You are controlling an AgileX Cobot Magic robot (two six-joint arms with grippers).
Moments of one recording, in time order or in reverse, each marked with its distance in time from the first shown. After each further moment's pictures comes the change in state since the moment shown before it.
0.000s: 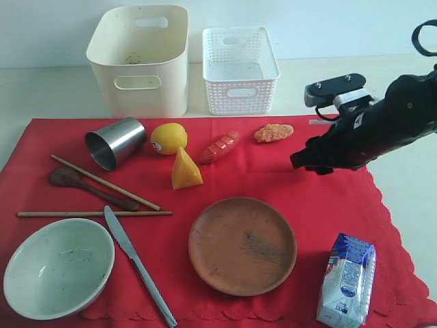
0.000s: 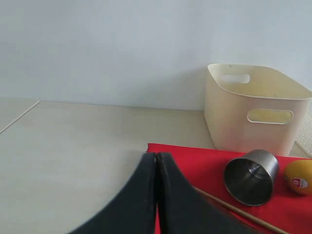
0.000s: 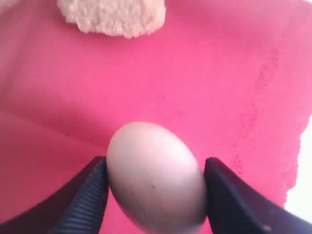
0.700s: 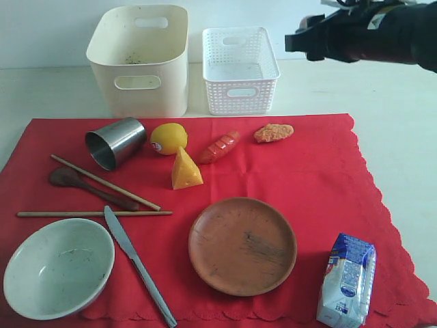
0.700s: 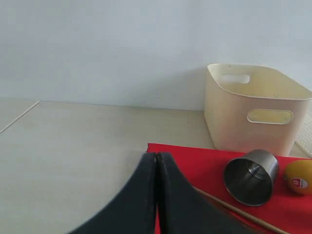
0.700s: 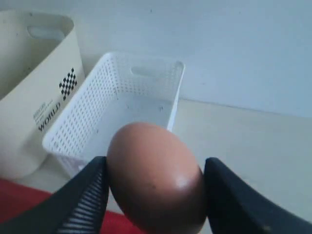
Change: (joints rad) left arm 0.000 0.000 0.000 0.000 0.000 0.000; right arm 0.002 -0.124 -0.171 0.004 -0.299 0.061
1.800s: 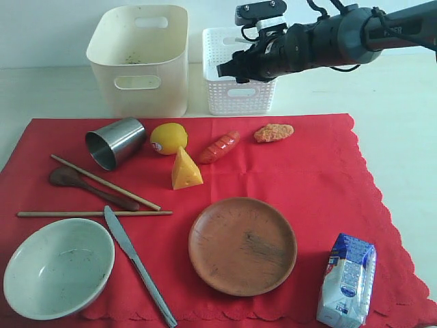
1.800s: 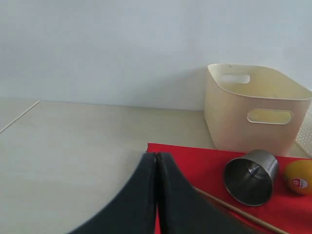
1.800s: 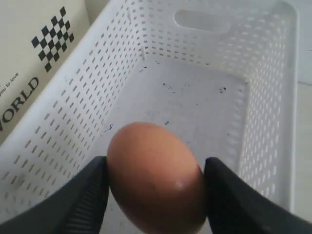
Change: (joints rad) left arm 0.000 0.000 0.000 0.000 0.000 0.000; right arm 0.066 0.632 -0.629 0.000 0.200 0.002
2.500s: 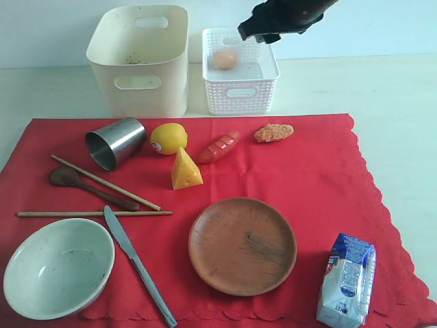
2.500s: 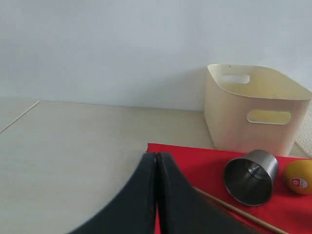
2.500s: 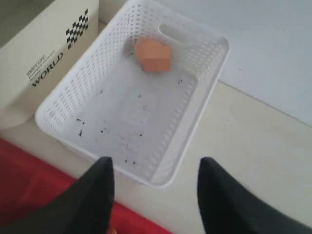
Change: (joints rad) left arm 0.000 0.000 0.000 0.000 0.000 0.000; right arm 0.002 -0.308 0.000 -0.191 0.443 -0.042
